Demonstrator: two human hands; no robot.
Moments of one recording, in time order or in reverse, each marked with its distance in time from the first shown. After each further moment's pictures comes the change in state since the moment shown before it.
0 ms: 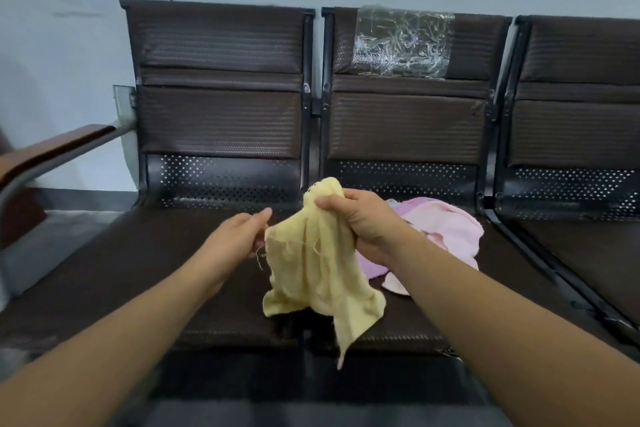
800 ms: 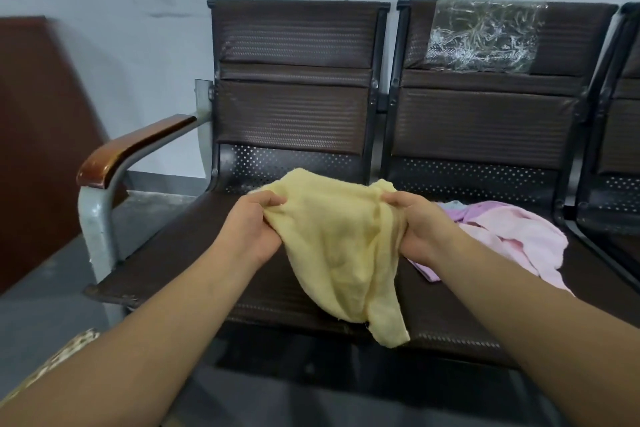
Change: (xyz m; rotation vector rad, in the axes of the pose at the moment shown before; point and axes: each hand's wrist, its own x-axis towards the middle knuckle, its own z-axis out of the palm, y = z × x) left_hand -0.014 -0.008 -0.077 -1.053 0.069 -0.160; right_hand 0.023 0.024 0.050 0.213 0.137 0.249
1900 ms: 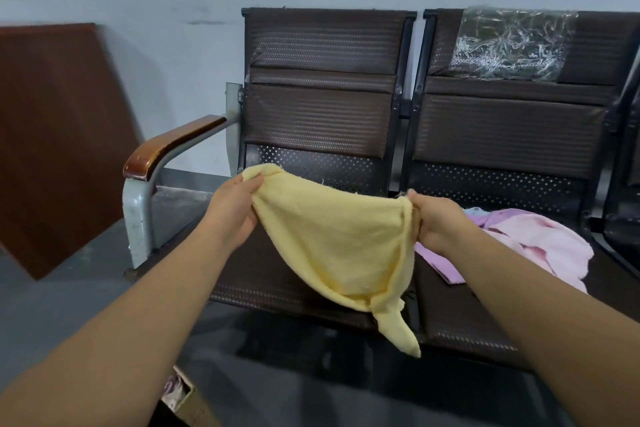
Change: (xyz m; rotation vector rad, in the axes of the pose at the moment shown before) left_hand 0.003 0.049 -0.048 0.294 0.107 0.257; right_hand 0.026 0.002 -0.003 -0.152 0.148 -0.117
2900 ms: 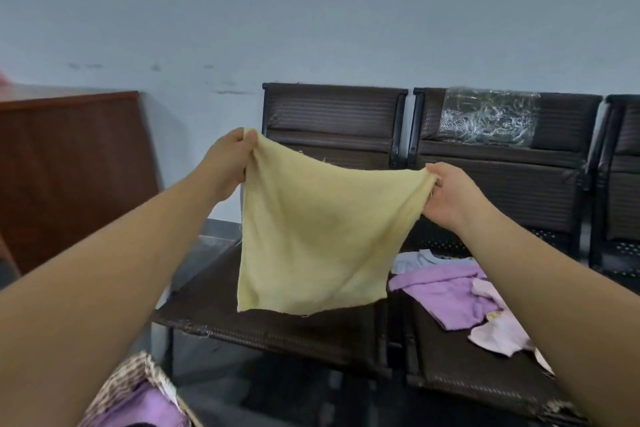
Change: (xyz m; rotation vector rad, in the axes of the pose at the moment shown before) left_hand 0.007 0.159 0.004 0.465 -0.028 0.304; right_hand -0.047 -0.128 0.019 0.303 -0.149 -0.172
